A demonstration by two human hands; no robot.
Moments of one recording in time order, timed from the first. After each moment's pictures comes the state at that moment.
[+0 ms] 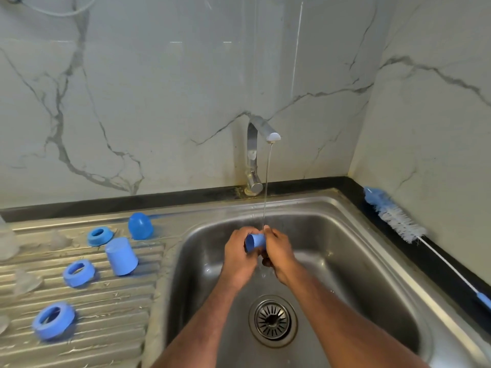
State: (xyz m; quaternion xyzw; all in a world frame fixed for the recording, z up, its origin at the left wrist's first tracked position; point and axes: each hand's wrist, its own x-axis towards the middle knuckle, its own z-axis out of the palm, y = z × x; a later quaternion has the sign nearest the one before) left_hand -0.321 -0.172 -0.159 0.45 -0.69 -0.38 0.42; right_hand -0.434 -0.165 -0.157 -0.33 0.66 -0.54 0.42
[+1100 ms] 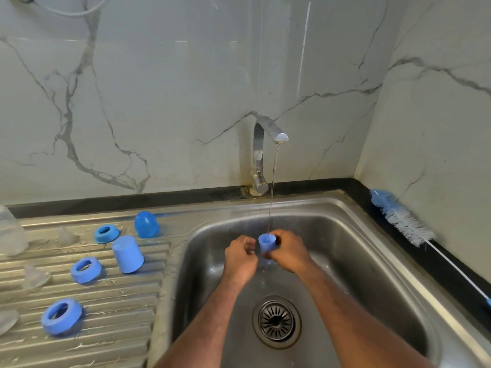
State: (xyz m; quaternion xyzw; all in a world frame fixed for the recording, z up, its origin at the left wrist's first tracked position) left_hand -0.318 -0.180 -0.166 0.57 -0.63 -0.40 0.35; right_hand -0.465 -0.162 -0.156 -0.56 0.73 -0.29 0.26
